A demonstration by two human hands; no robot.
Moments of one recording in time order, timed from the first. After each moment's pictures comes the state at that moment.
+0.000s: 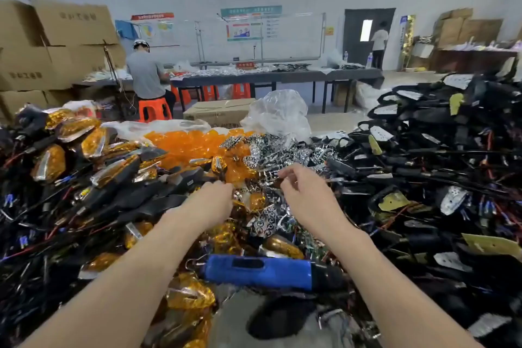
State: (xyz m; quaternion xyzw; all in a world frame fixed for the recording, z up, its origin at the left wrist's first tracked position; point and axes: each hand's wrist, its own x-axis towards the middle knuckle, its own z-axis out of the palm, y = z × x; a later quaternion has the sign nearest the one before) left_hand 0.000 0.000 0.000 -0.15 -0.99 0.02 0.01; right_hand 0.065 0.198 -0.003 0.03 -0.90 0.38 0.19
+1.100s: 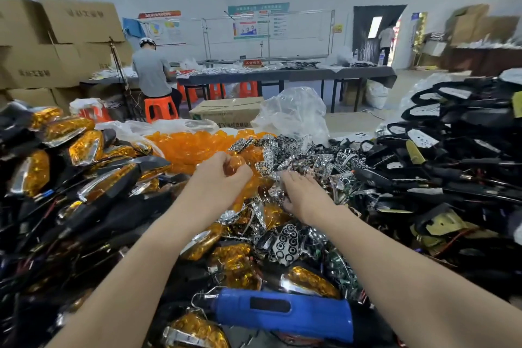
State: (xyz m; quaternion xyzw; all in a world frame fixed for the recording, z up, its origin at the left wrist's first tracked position) left_hand 0.003 -0.009 0.041 -0.12 -0.89 -0.43 0.11; right_hand -0.078 0.193 -0.057 0.11 -0.99 0.07 0.09
